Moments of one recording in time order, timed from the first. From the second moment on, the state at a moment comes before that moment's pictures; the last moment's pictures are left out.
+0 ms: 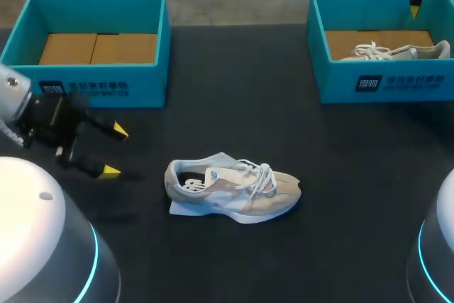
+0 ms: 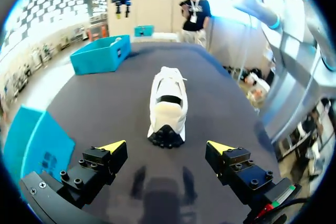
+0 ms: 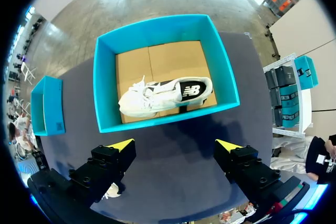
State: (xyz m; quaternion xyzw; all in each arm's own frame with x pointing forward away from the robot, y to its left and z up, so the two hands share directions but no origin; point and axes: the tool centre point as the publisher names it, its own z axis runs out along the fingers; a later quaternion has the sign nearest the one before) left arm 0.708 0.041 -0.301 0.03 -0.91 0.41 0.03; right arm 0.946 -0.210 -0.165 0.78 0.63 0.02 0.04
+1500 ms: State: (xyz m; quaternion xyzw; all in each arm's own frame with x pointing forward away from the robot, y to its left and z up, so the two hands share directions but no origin) left arm 0.687 0.024 -0.373 0.02 -0.85 0.52 0.01; right arm 0.946 -0.210 -0.165 0.78 0.63 0.02 0.04
